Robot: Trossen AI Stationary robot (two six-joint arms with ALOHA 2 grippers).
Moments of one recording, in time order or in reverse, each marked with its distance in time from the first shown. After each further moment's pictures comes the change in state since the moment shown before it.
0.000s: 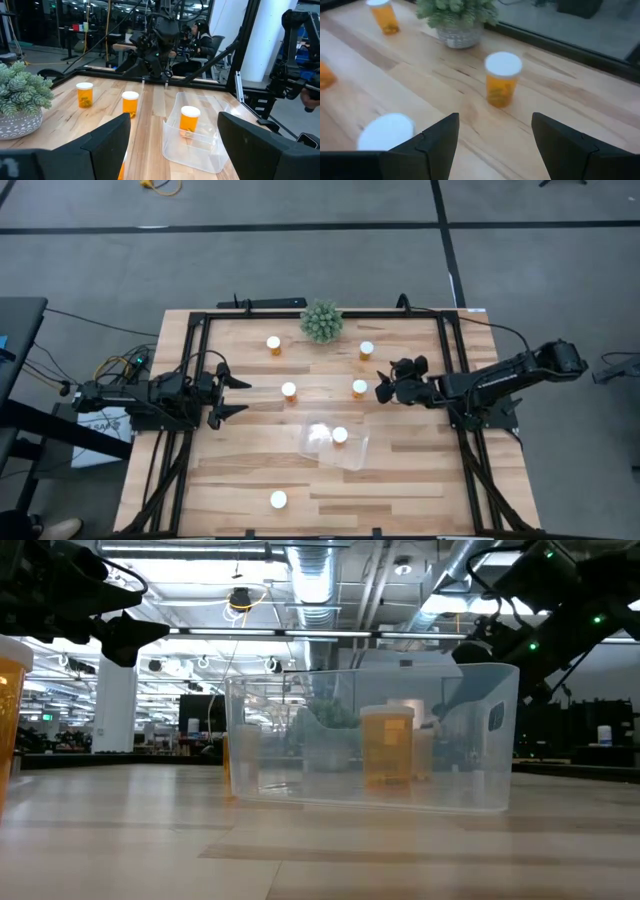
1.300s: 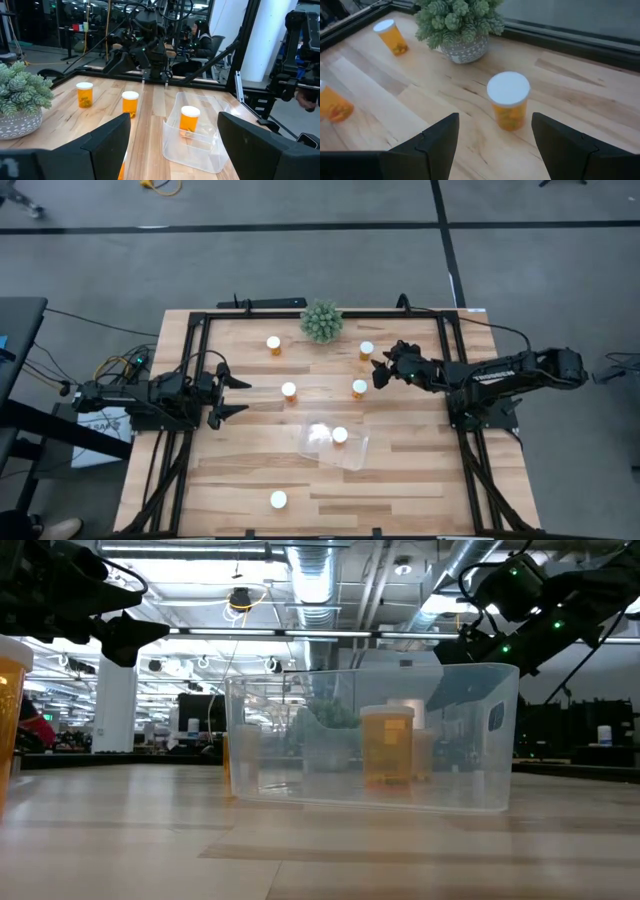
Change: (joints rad) left arm 0.000 0.000 0.000 0.000 0.000 0.001; right arm -0.267 0.000 -0.007 0.187 -0.305 -0.108
